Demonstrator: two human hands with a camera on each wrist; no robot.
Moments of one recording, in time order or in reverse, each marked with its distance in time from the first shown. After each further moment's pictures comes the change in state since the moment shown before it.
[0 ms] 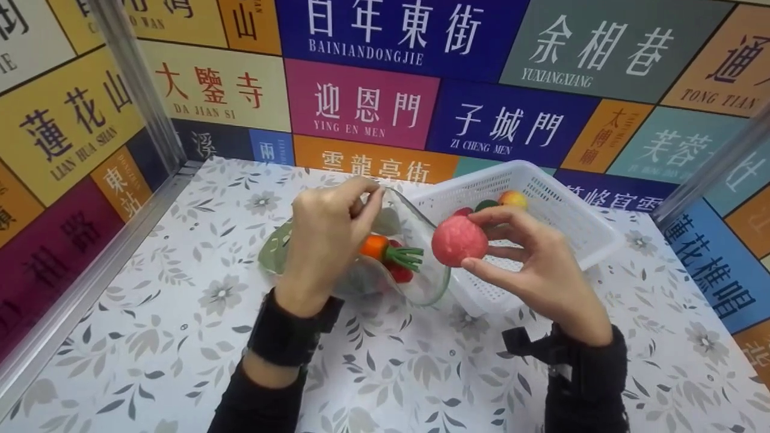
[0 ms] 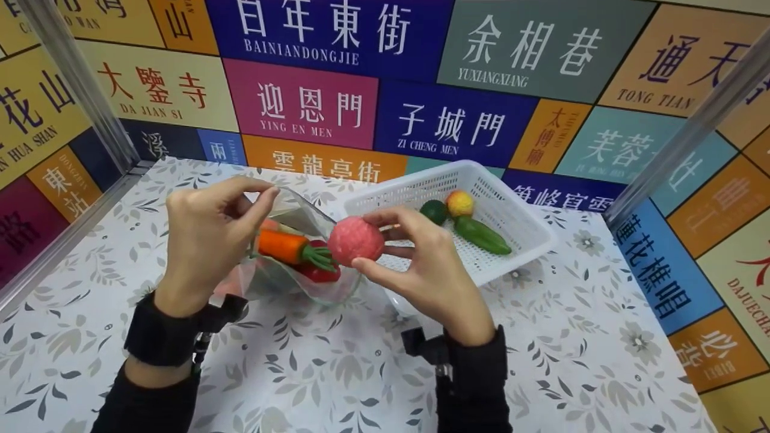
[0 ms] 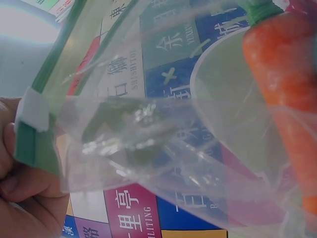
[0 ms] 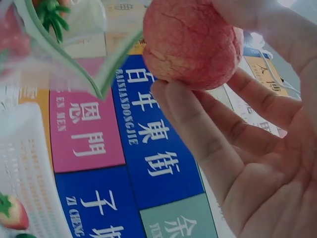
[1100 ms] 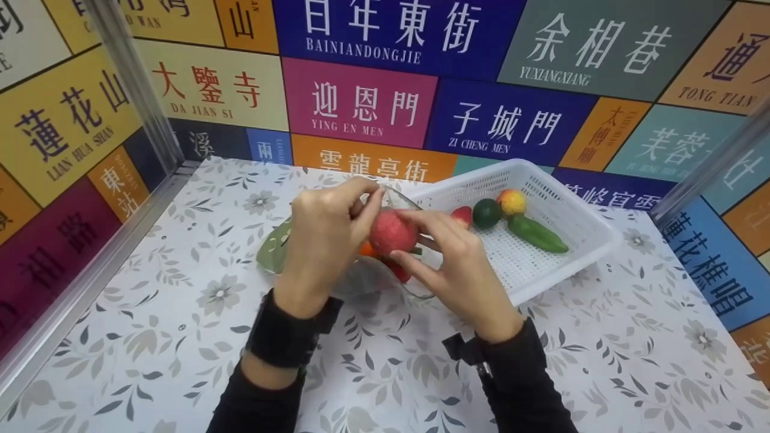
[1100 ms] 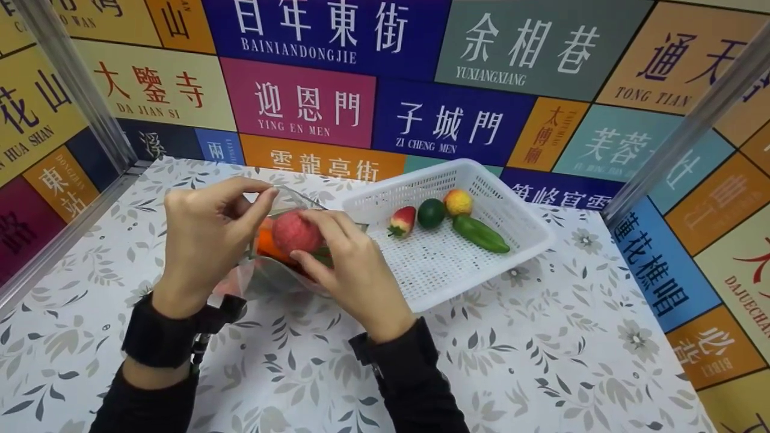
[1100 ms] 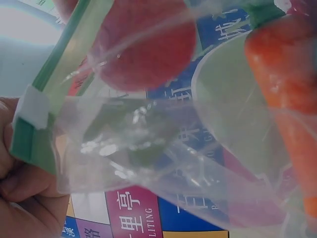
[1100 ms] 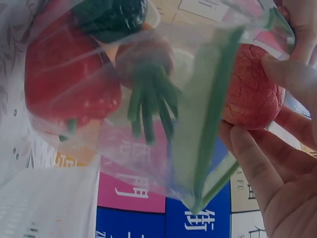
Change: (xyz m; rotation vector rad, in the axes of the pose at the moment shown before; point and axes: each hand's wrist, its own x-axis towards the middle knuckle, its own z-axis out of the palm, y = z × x) left_hand -0.002 0.001 0.000 0.014 0.004 0.014; right_hand 0.024 0.003 0.080 -0.215 0.060 -0.282
